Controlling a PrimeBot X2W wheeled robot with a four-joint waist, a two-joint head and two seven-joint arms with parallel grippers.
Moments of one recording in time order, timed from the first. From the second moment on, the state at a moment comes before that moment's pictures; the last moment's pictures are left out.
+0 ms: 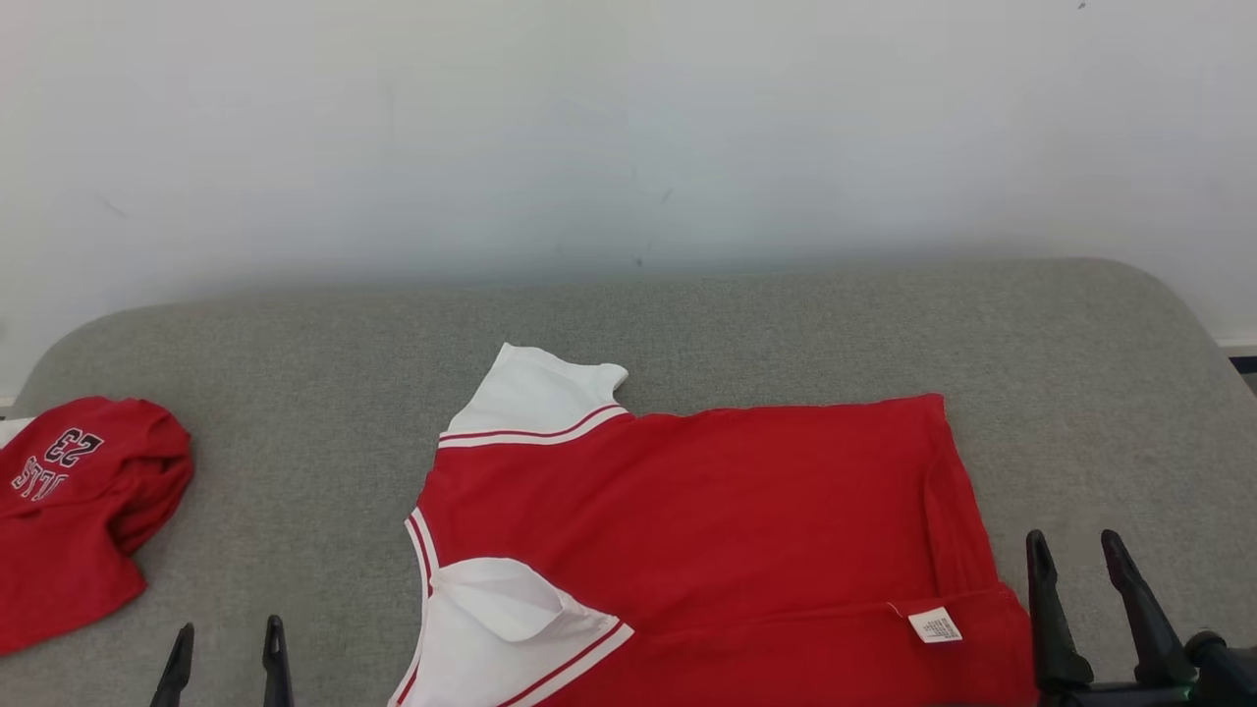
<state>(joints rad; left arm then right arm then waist) 0.14 0.20 -0.01 0.08 -0.20 0.03 -0.26 0.10 -0.21 -0.07 0.08 0.31 0.13 -0.26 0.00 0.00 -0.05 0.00</state>
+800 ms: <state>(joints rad) 0.15 0.16 0.02 0.12 -0.15 -0.03 -0.26 0.13 -0.18 -0.03 0.14 0.26 0.13 -0.26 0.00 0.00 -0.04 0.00</state>
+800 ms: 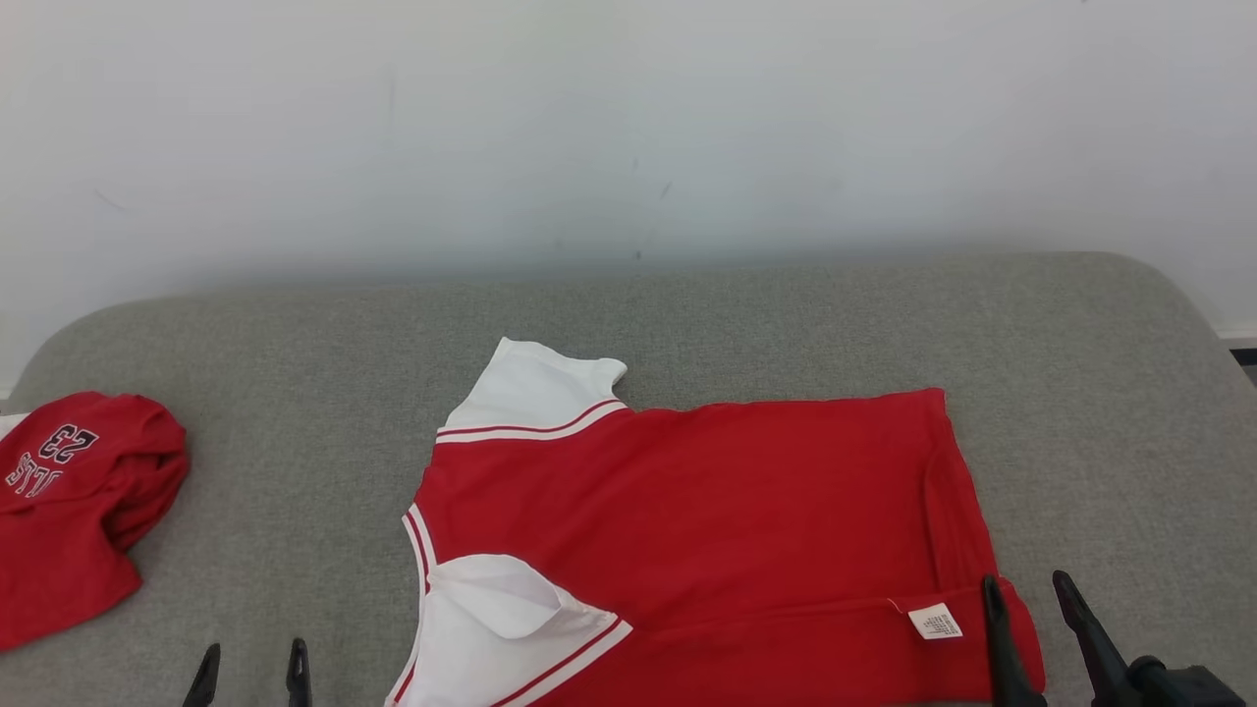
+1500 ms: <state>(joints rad) -0.48 0.32 -0.06 0.32 -0.15 -0.12 -0.11 -0.55 -0.25 0.09 0.58 0.33 0.13 -0.17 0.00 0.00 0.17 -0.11</state>
